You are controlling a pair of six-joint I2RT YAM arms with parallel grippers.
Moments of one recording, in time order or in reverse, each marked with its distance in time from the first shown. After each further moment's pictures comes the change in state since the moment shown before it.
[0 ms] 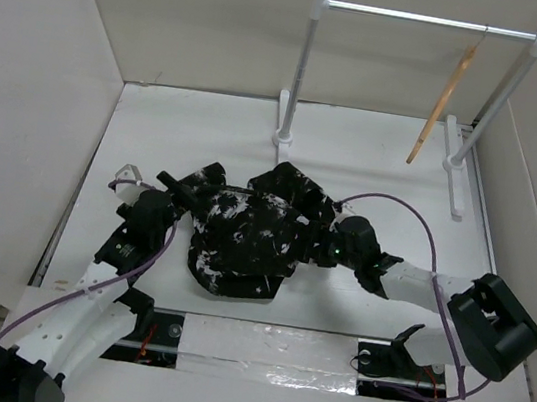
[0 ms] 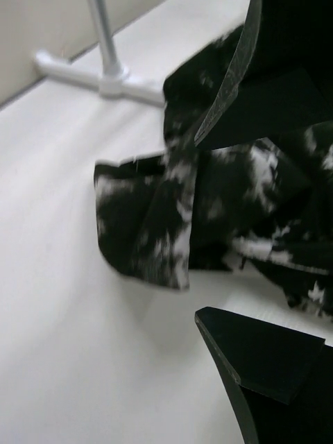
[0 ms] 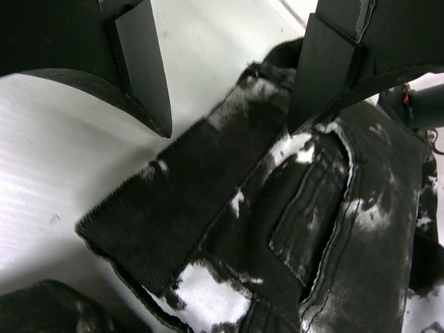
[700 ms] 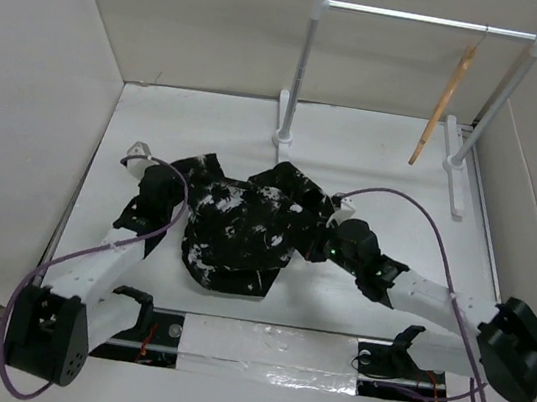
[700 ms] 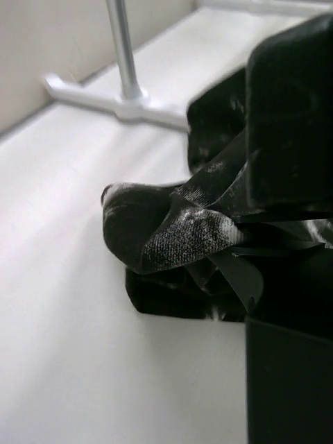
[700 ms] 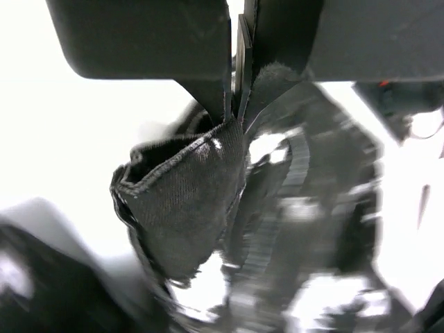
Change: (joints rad) left arm 0.161 0.385 -0.002 0.391 0.183 0.019; right arm 0.091 -0.075 -0.005 0.085 0.134 0.015
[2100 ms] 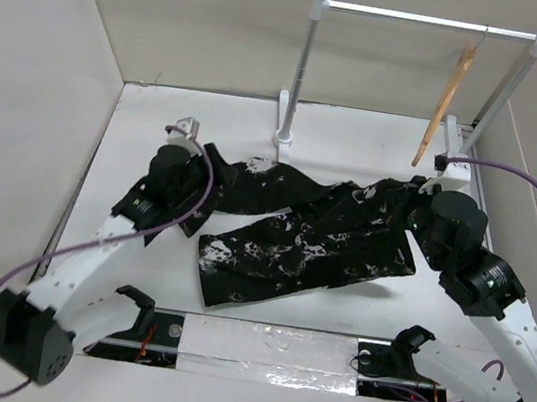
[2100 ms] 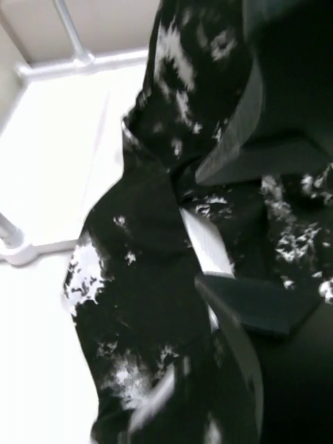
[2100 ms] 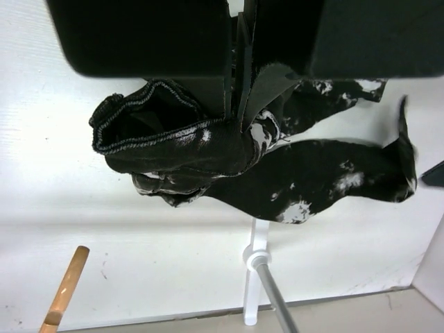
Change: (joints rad) left arm -0.198 0.037 0.378 -0.296 0.312 0.266; right arm -0.104 -0.449 0.699 -1.003 0.492 -0.332
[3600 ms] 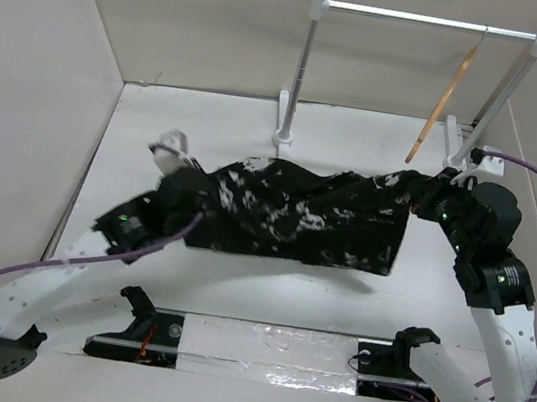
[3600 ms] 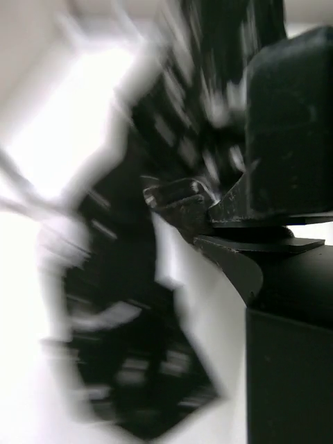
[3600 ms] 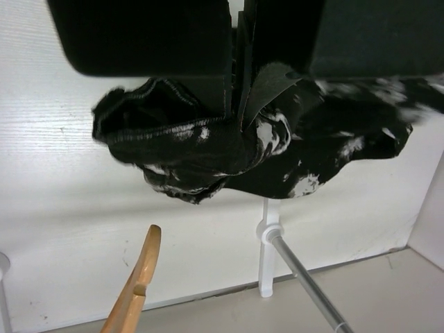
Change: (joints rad) left arm -0.401 -0.205 -0.010 -0.433 -0.566 -0.347; right arm -0.430 -0.020 -0.025 0.063 -0.394 -0.028
